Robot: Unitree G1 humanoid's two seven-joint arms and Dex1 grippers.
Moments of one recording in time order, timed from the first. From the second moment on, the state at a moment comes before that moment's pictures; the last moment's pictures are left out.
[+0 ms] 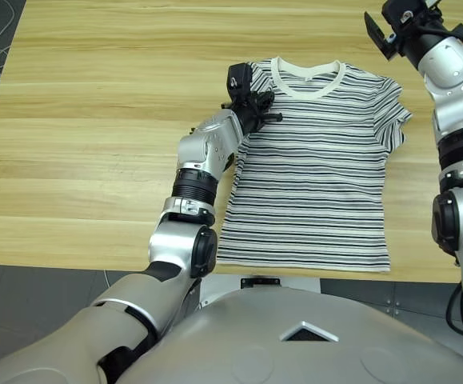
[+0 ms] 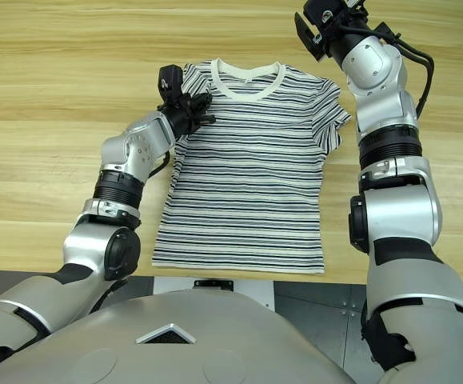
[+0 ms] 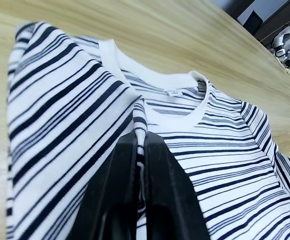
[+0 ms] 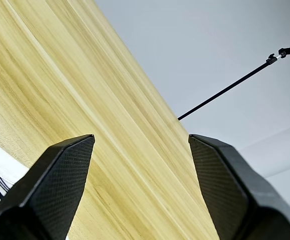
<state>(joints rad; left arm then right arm) -0.60 -0.11 0.09 0.67 -0.33 0.49 -0.25 -0.81 -0.47 0.17 0.92 -0.29 -0.30 0.31</state>
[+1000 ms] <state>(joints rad) -0.47 0.08 0.08 0.14 -0.54 0.66 -0.76 -0.85 -0.47 0.06 1.07 -0.16 -0.29 0.39</state>
